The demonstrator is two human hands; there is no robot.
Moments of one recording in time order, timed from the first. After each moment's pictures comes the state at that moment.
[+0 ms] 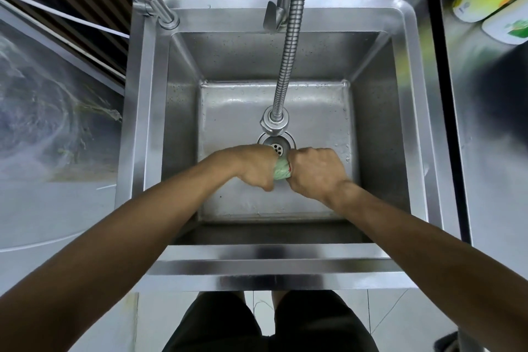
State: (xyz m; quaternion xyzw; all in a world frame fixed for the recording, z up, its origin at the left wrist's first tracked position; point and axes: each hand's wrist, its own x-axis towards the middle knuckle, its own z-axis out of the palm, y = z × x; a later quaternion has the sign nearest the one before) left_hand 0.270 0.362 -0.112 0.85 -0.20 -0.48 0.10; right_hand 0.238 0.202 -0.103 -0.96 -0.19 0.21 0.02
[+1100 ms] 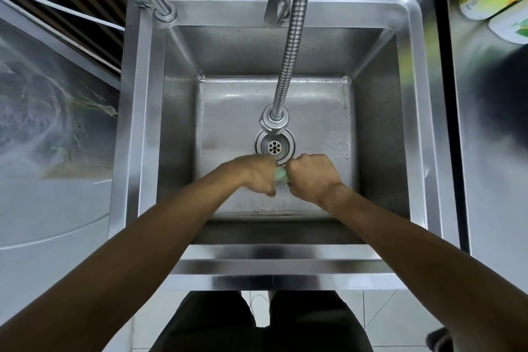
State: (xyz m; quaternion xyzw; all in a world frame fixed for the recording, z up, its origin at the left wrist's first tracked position) left_hand 0.256 0.352 -0.145 0.83 -0.16 -0.52 0.12; right_hand 0.230 0.200 -0.132 -0.94 -0.25 0.25 -0.04
